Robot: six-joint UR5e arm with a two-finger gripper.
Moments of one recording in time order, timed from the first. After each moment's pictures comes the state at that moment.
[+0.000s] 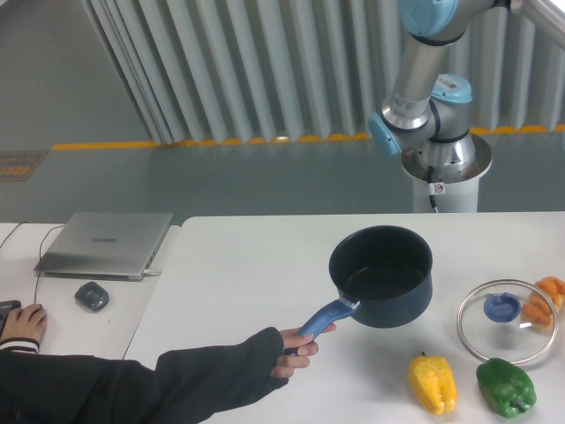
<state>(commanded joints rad) 2.72 -2.03 -1.46 -1.13 1.35 0.80</state>
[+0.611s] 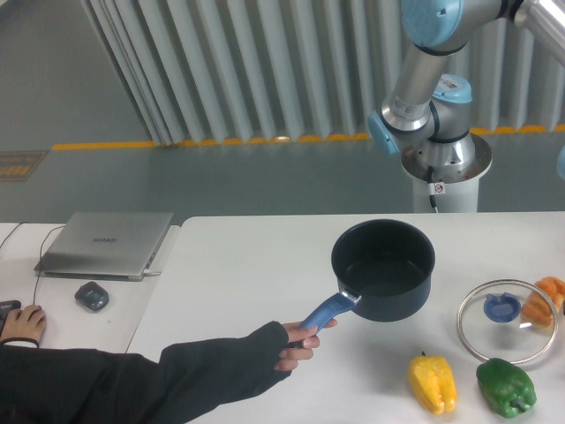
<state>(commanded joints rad) 2.70 -2.08 -1.44 -1.06 1.36 0.75</state>
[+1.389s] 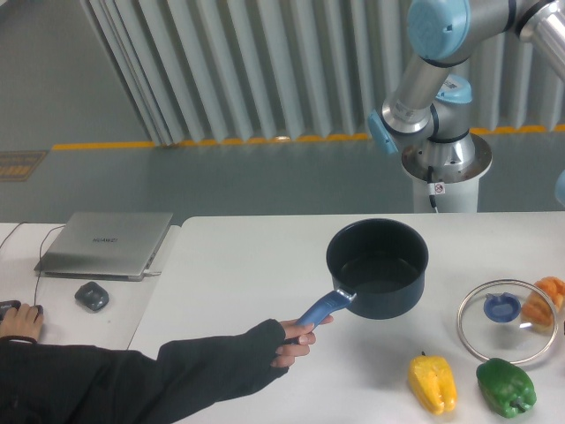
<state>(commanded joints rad) 2.69 -2.14 -1.45 -1.02 1.42 0.75</state>
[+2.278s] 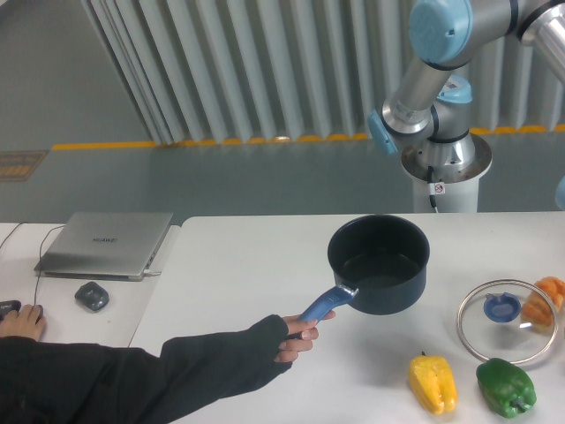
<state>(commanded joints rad) 2.68 -2.14 -1.45 -1.02 1.42 0.75</state>
